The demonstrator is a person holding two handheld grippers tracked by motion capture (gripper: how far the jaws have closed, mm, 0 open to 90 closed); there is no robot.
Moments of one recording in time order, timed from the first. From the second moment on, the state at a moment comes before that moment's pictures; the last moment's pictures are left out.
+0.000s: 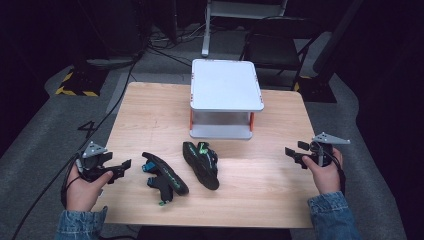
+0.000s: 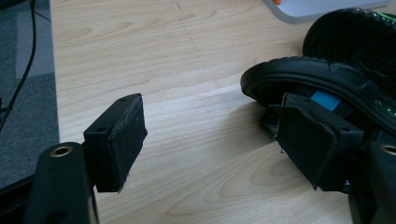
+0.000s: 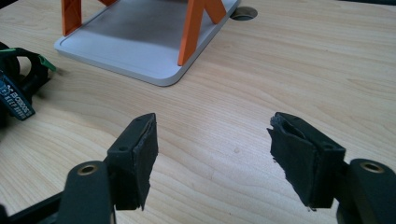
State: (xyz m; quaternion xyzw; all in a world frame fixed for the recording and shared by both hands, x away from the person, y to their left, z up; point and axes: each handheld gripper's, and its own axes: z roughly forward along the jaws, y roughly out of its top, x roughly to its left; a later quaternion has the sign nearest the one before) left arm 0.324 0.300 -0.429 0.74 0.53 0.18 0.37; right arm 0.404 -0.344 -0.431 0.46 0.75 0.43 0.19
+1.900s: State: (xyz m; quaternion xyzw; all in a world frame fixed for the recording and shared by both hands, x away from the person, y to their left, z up) left arm 0.318 0.239 -0.465 0.87 0.39 0.04 0.31; right arm 0.414 -0.326 -0.434 0.47 0.76 0.41 0.17
